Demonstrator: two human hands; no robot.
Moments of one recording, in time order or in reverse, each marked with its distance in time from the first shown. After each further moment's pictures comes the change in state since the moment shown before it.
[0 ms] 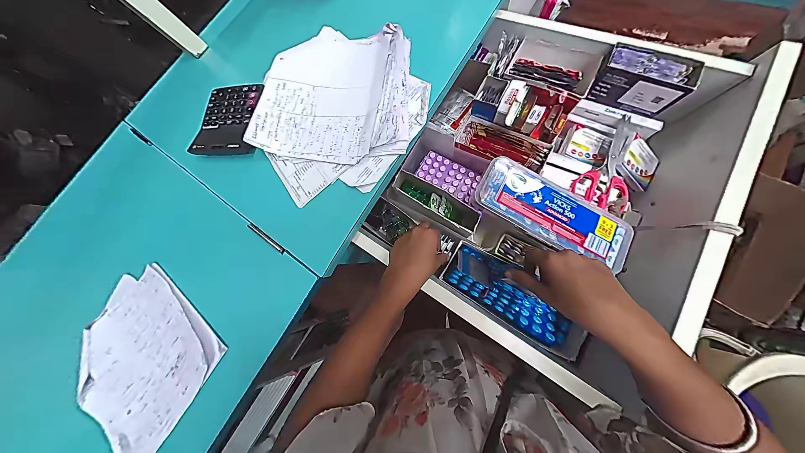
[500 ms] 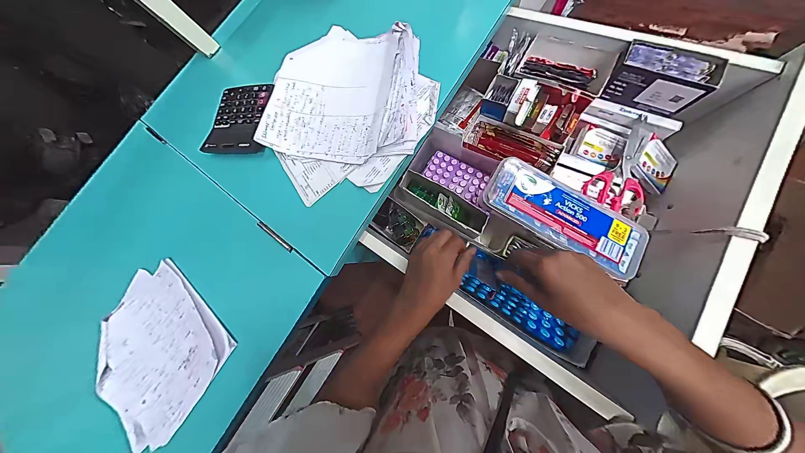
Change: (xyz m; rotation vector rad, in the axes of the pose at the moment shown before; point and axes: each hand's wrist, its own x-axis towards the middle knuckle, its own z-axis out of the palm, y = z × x) left_hand -0.020 -0.002 0.044 -0.149 0.648 0.413; right_hand 0.005 -0.007 0.004 0.056 0.241 -0.417
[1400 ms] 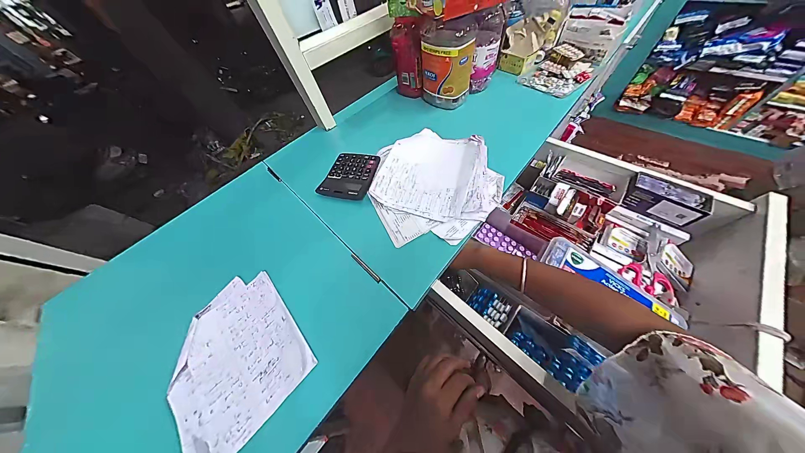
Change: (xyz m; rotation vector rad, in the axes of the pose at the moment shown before) left_hand -0.151 -0.048 -0.031 -0.082 0.377 0.198; right_hand 0.254 -0.080 0.063 0.050 -0.164 -0.464
